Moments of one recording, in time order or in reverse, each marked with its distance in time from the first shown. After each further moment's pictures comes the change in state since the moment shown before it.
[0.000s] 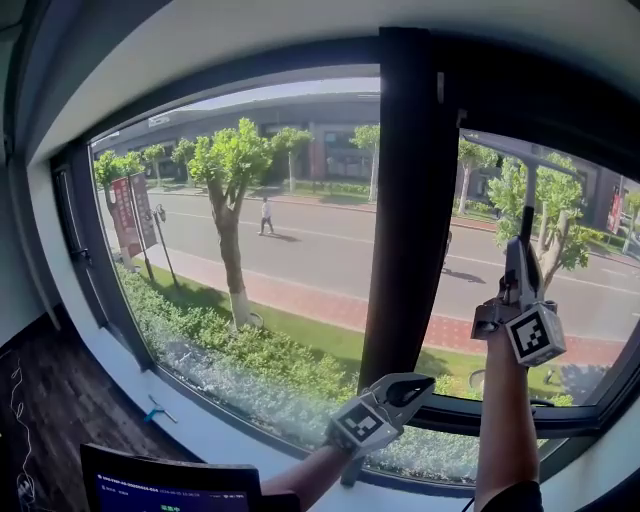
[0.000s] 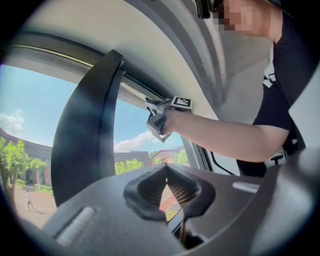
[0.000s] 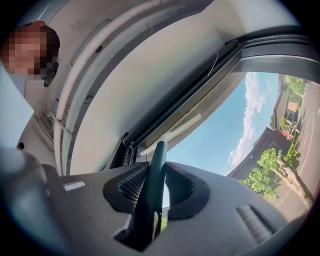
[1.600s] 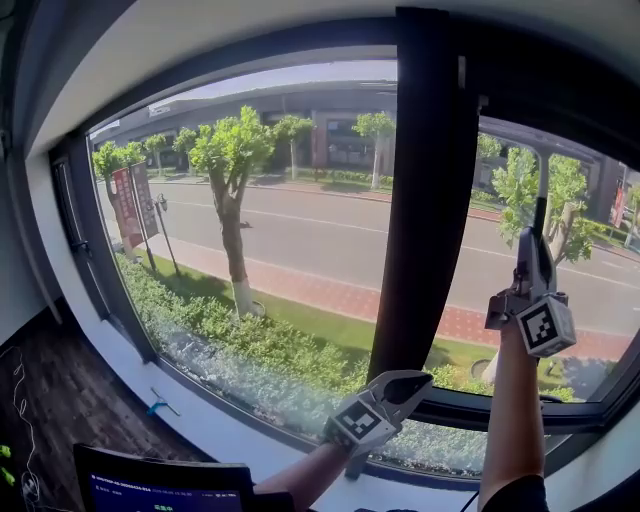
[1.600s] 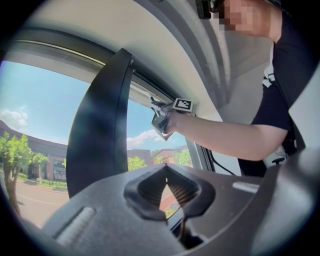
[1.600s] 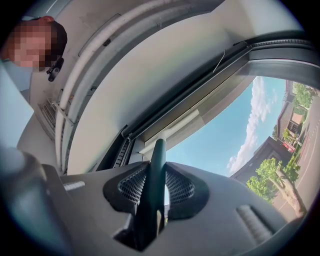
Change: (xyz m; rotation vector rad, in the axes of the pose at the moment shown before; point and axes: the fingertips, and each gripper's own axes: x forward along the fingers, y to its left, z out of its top) left arm -0.022 0.017 -0.017 -0.043 0.009 0.026; right arm 0.006 -0.008 -0.016 -0.091 0.017 -0.002
